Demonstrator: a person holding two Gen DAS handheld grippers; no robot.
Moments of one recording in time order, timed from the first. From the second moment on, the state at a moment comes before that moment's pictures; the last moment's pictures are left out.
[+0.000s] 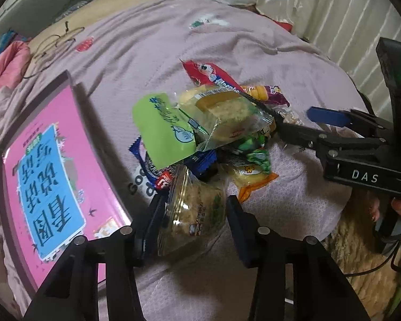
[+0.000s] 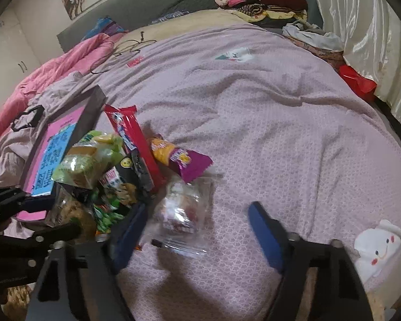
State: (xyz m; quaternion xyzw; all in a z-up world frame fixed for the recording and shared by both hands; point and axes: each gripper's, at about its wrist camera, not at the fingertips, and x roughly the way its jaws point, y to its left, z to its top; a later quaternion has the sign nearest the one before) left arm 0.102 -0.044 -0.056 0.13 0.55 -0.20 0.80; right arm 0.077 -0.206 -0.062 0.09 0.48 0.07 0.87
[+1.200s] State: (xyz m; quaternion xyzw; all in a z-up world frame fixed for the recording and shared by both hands) left arm 0.096 0.003 0.001 0.02 0.50 -0.17 0.85; right arm 0.045 -0.204 -0.003 0.13 0.39 0.15 0.90
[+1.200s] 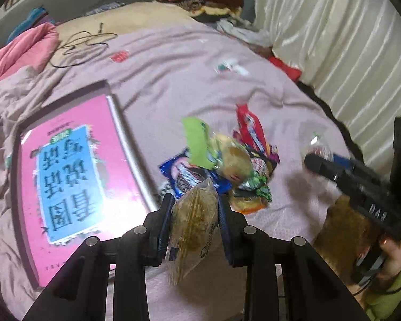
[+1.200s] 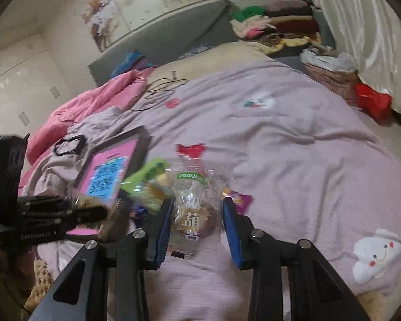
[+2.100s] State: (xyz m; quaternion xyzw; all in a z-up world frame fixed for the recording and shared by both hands) left arm 0.076 0.191 -0.030 -0.08 0.49 0.04 0.87; right arm 0.069 0.006 -0.017 0.01 0.42 0.31 0.85
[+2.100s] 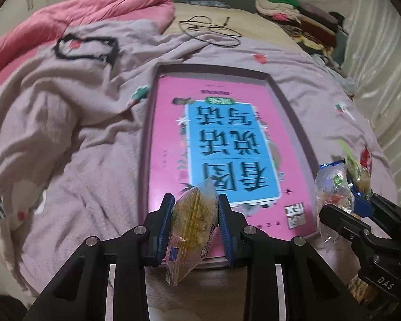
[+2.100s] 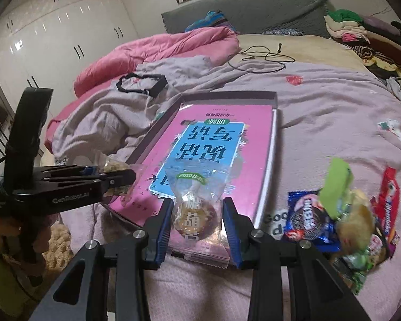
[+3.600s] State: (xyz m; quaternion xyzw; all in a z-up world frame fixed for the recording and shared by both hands) left arm 0.072 0.197 -0.040 -0.08 0.49 0.04 0.87; right arm 0.076 0.018 -0.045 0.00 0.46 0.29 0.84
